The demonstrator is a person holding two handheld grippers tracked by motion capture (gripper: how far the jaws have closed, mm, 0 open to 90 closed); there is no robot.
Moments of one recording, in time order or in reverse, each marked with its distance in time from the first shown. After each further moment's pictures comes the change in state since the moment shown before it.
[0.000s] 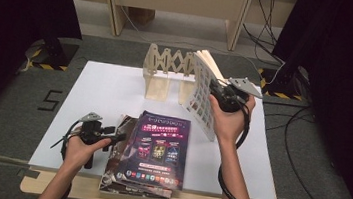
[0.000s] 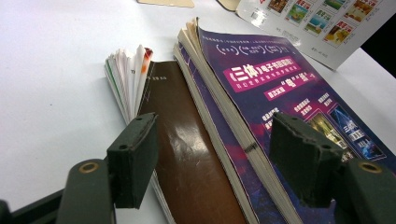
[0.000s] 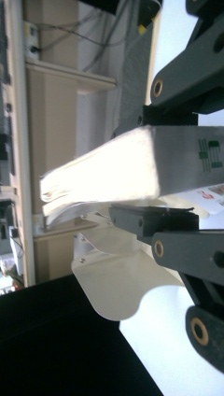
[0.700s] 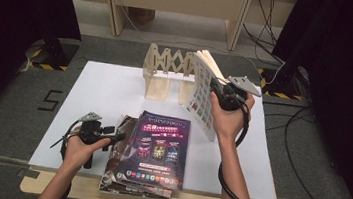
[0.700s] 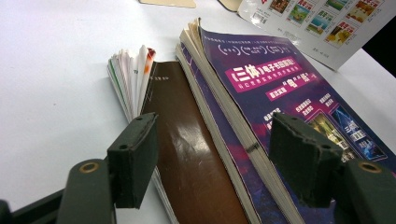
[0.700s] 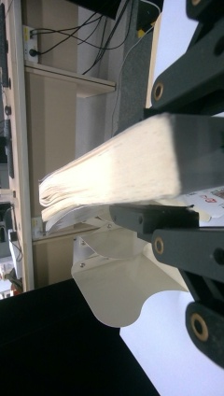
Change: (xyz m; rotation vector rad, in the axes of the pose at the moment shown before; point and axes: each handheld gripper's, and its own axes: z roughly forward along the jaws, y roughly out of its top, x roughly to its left) left arm 0.001 0.000 -0.001 0.000 0.002 -0.002; right arm 0.000 0.002 0.006 -0.008 -0.017 -0.011
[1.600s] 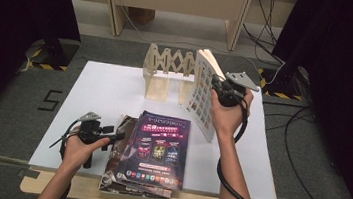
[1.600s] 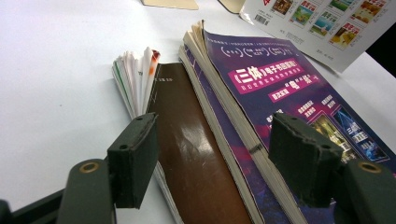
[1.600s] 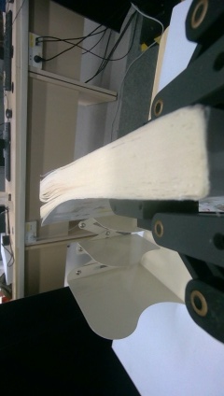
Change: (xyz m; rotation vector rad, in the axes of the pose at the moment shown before) left arm 0.002 0.000 -0.002 -0.004 0.004 -0.002; right arm 0.001 0.008 0.005 0.012 -0.025 -0.048
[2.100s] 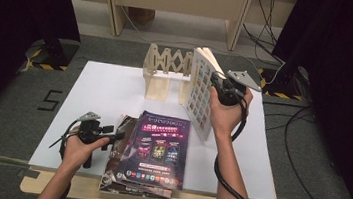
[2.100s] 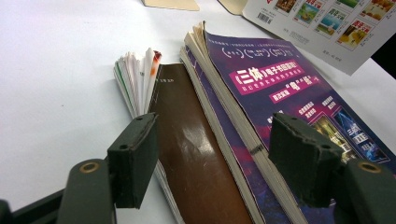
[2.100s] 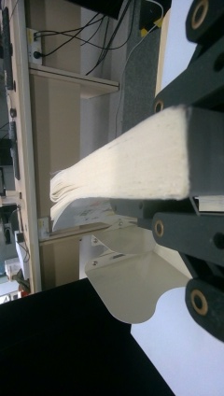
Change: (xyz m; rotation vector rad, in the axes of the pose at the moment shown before) left arm 0.000 0.000 0.000 -0.002 0.000 -0.003; right arm 0.005 0.006 -0.002 -0.034 0.017 0.071
